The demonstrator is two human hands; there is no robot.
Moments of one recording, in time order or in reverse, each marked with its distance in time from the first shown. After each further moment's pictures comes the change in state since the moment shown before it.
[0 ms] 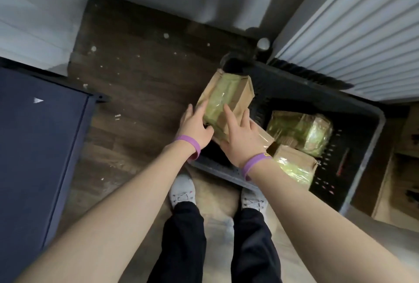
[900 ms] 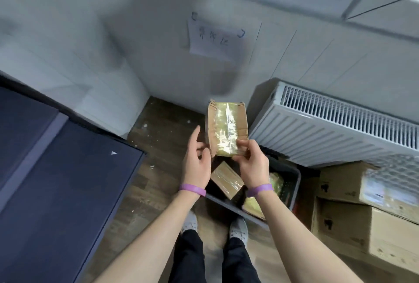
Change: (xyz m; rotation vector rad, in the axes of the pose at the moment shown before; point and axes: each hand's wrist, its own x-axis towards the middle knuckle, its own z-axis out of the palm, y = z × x) left_hand -0.346 0.170 -0.197 -0.689 0.516 0.385; right_hand -0.270 -0.140 -0.268 0.716 0.549 -0.156
